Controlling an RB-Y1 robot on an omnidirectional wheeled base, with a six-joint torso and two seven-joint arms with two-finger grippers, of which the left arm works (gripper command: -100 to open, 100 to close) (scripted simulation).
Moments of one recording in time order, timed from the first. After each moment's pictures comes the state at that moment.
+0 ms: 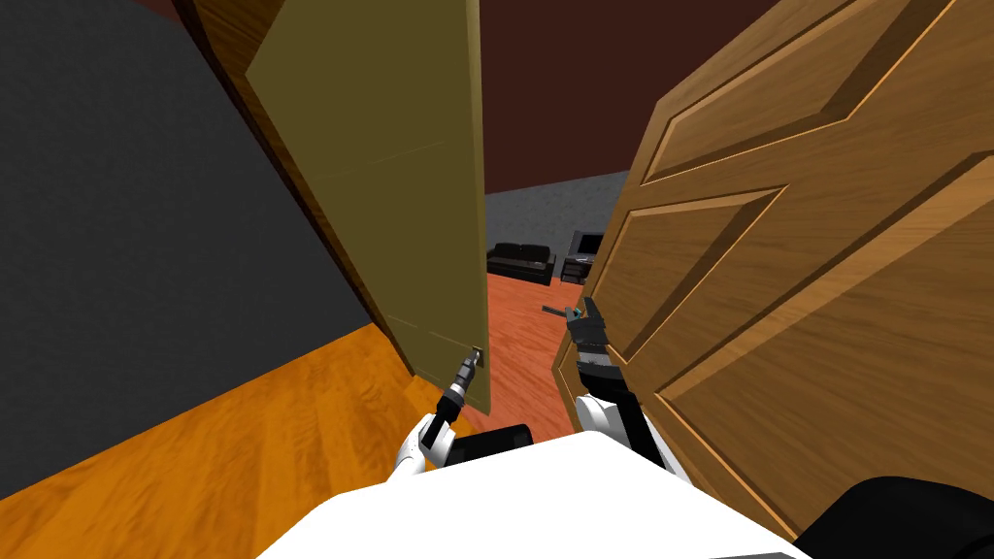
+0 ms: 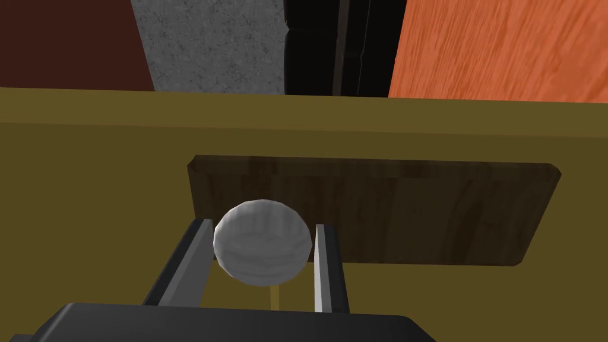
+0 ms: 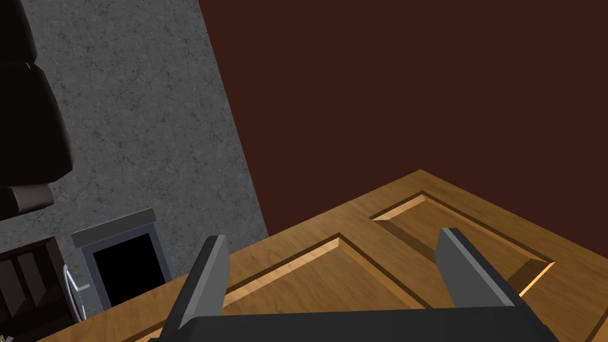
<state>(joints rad) -0.16 0.04 -0.34 -0.64 -0.13 -0.81 0.15</state>
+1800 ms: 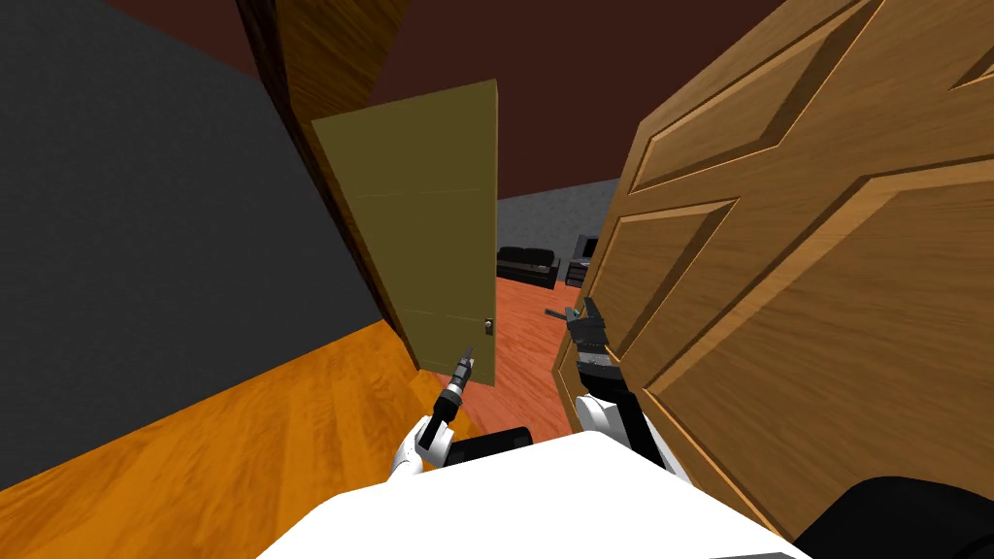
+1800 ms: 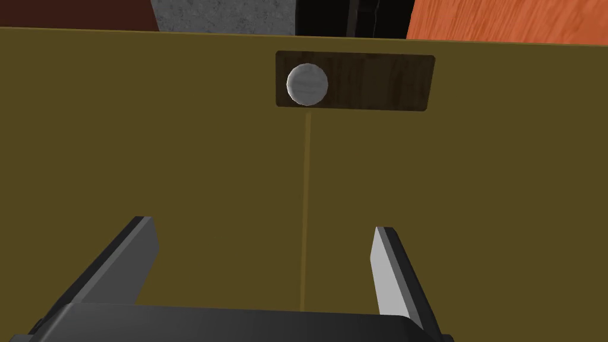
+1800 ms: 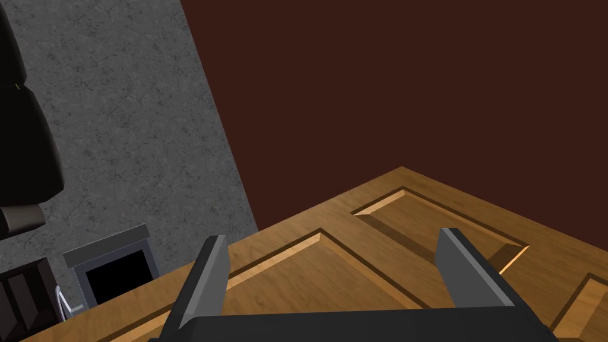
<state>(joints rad) -0.13 0.04 -0.31 -0.69 -0.09 -0.78 0.13</state>
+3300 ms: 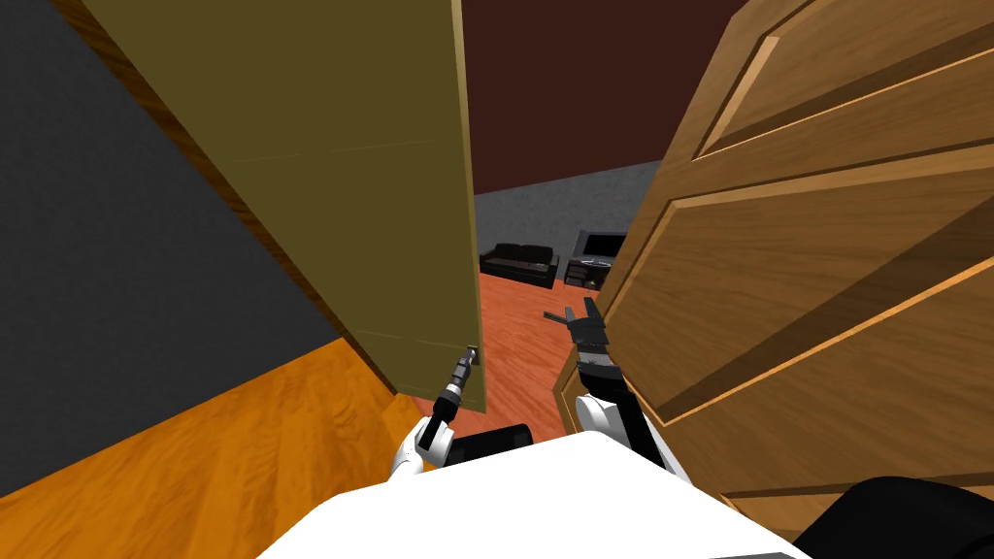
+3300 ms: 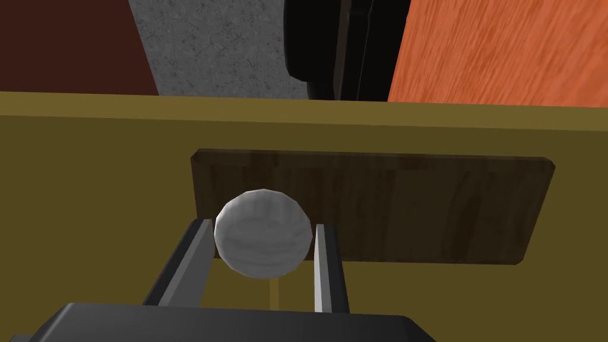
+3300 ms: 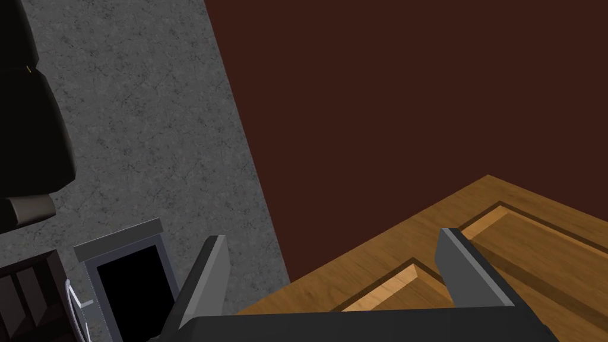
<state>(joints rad) -0.13 0.03 -0.28 -0.67 -0.08 -0.80 0.10</state>
